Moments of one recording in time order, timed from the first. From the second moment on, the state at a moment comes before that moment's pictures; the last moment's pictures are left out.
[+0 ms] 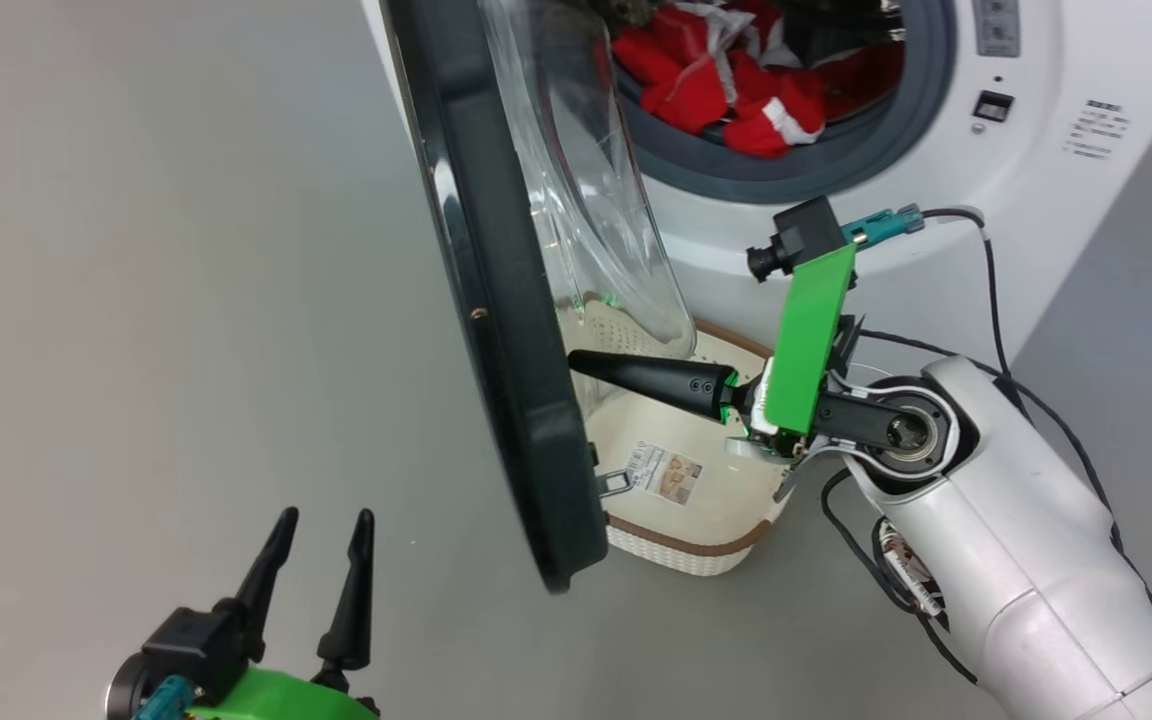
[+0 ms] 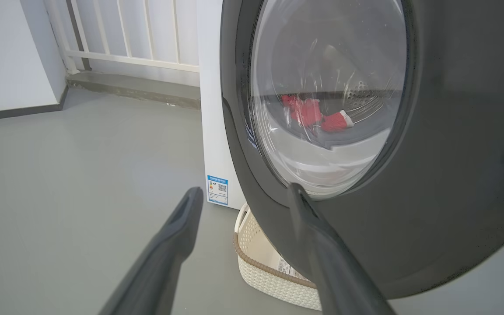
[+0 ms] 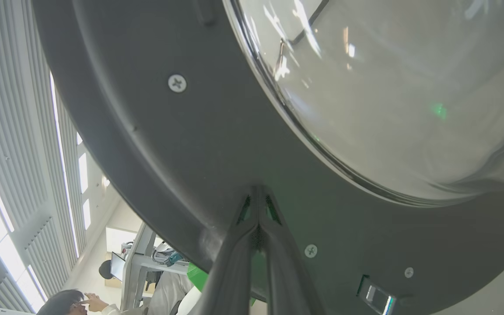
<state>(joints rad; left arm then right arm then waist) -0.10 0.03 -0.16 0.25 -0.27 -0.13 -0.25 -0.77 -0.17 0.51 0.45 1.62 0.13 0.75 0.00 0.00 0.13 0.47</state>
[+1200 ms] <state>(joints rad) -0.11 0.03 -0.10 0.24 -0.33 -0.09 -0.25 -0.80 -0.10 0.61 0.51 1.59 0.13 0.72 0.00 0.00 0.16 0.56</state>
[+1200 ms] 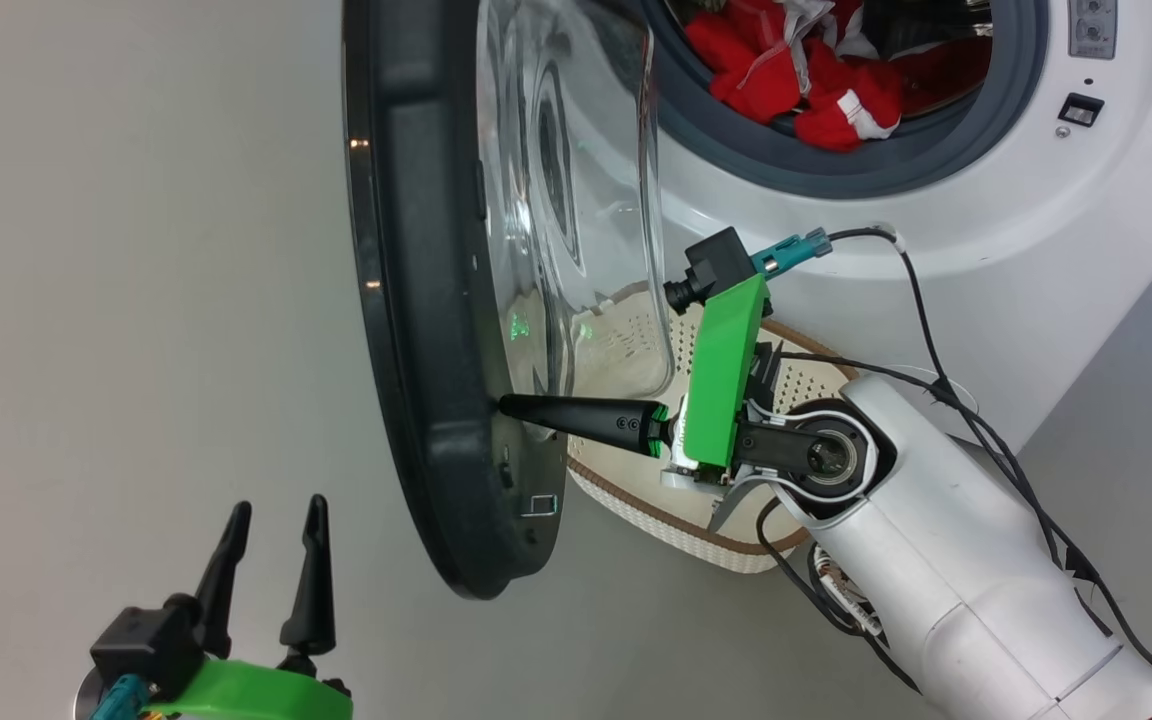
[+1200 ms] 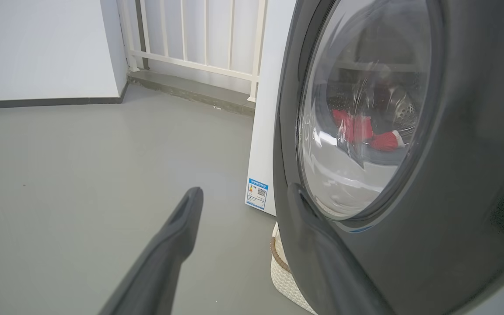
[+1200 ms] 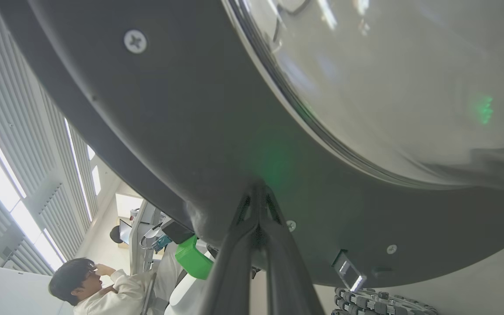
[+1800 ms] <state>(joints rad) -0.11 0.03 -0.12 0.28 -0.33 -0.09 -0.25 -0.71 -0.18 0.62 0.50 1.48 0.13 0.52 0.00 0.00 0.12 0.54</state>
